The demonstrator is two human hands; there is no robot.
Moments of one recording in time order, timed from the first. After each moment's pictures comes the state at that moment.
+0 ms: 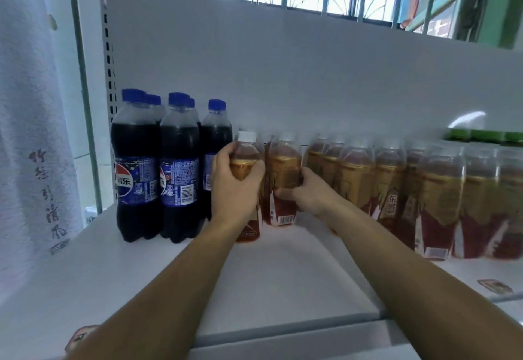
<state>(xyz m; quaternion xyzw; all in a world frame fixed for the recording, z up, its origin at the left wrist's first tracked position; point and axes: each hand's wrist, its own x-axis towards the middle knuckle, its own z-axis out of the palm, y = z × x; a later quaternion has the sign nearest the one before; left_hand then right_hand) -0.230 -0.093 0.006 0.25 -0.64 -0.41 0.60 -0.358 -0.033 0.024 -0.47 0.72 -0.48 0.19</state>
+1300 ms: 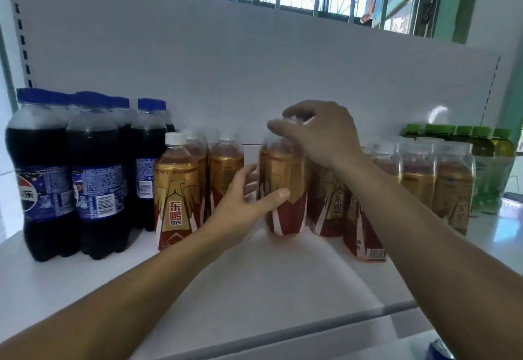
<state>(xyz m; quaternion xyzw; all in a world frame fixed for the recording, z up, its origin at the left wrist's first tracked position) -0.300 -0.042 0.008 0.20 -0.77 -0.49 0.36 -0.435 0.032 0.102 -0.53 0.70 -0.44 -0.19</state>
